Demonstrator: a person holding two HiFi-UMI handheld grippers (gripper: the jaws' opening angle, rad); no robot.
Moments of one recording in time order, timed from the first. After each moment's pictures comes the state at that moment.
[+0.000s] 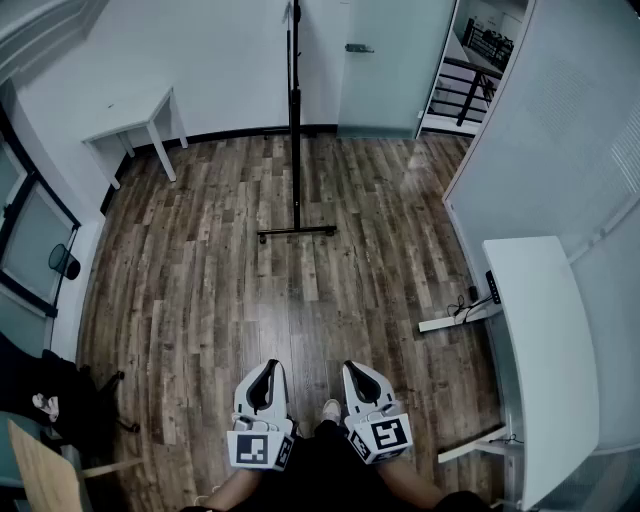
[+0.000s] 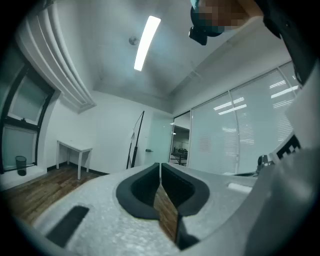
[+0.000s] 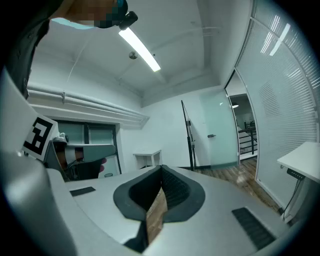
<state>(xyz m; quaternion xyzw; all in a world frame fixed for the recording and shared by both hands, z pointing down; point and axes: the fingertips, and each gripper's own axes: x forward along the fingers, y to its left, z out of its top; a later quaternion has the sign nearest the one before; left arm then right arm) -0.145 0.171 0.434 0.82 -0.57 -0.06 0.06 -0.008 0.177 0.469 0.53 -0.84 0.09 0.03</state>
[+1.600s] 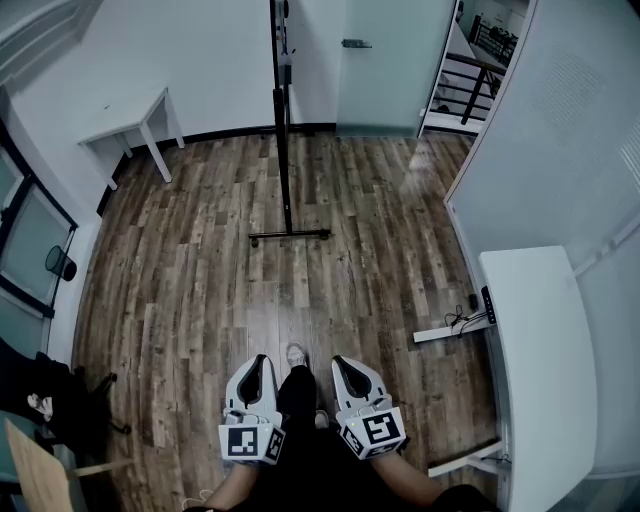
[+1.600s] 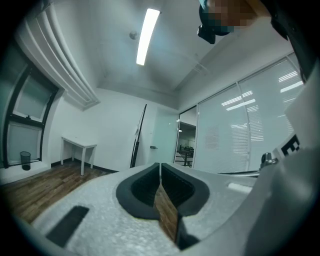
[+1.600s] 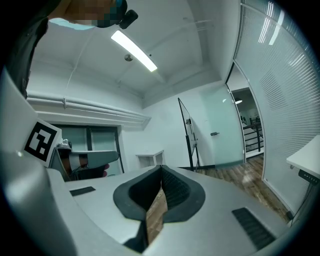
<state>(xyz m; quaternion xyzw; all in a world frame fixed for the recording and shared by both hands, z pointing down) -0.071 0.090 0.471 0.79 -0.60 -0.05 0.08 0.068 0.093 0.494 0.50 -0.86 0.10 0.01</state>
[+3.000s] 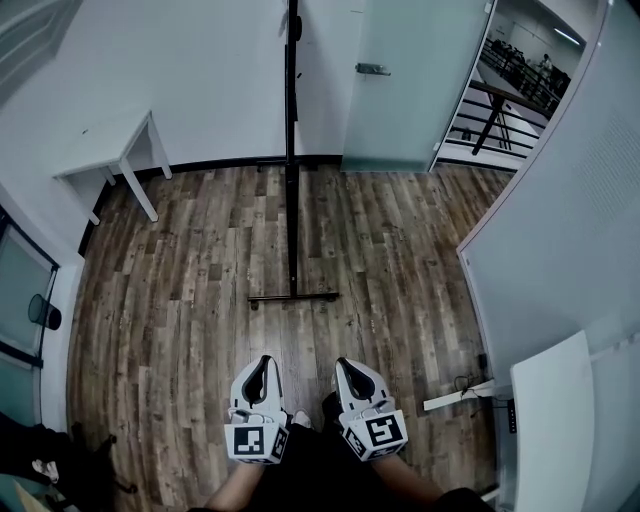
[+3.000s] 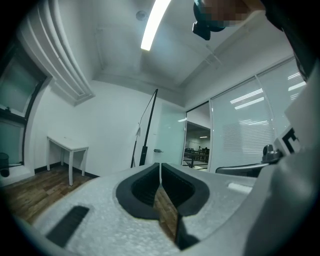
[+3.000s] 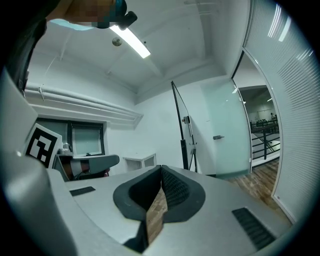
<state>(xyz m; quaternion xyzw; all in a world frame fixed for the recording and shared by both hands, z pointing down) -0.137 -0.349 0.473 0.80 -0.59 -0.06 0.07 0.003 -0.341 0.482 0.52 -0.85 0.08 0.02</state>
